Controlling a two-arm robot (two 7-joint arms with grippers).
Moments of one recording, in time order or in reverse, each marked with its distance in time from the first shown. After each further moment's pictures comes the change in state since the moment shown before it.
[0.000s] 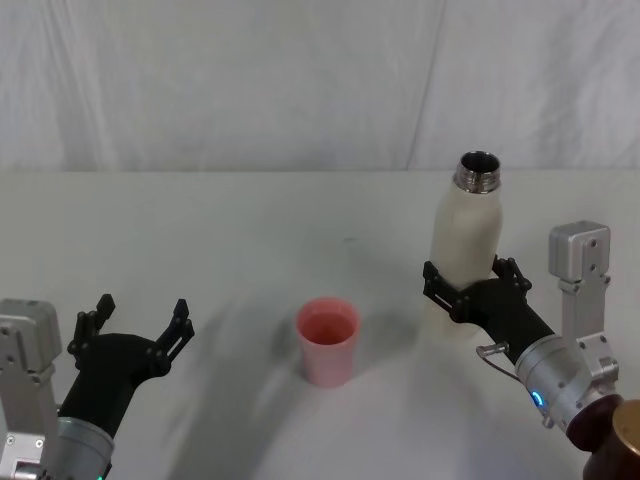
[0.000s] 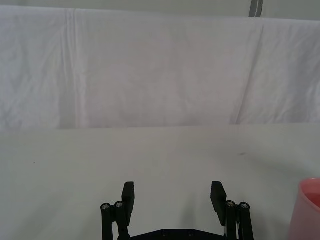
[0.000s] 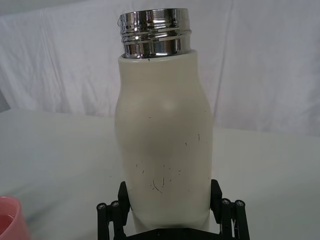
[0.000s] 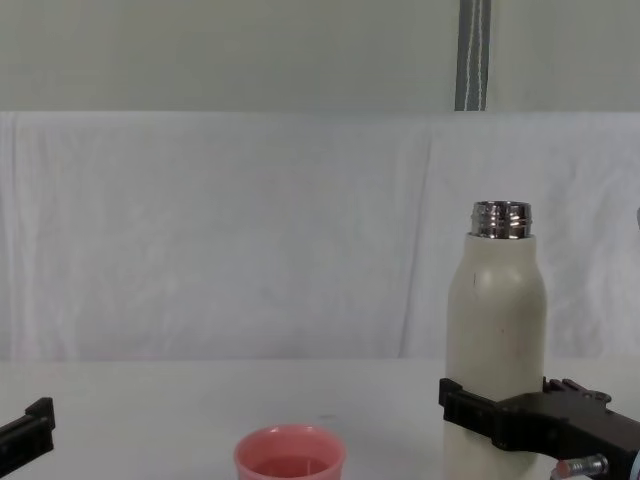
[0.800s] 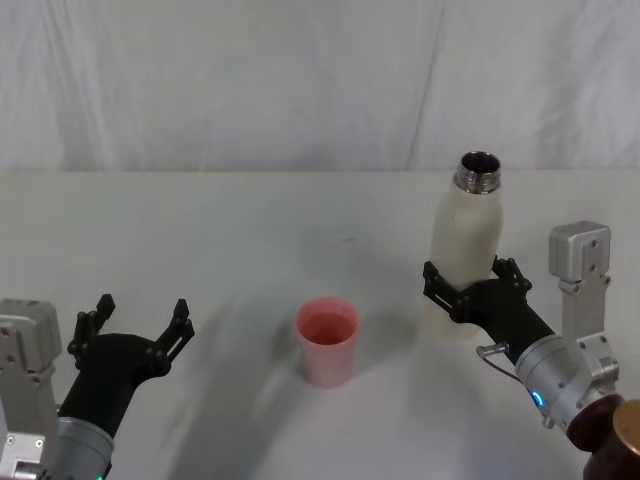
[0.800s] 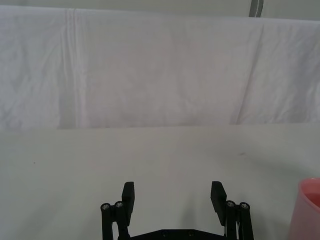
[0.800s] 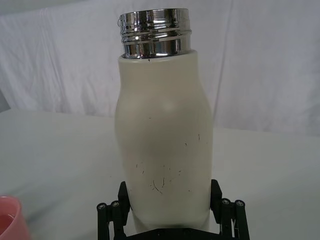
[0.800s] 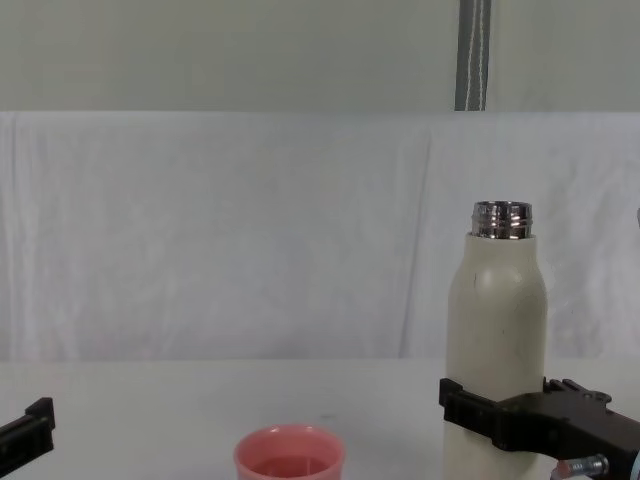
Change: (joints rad) left arm 0.000 0.000 0.000 0.000 0.000 0.000 0.000; right arm -0.001 0.000 0.000 -0.002 0.000 0.001 0.000
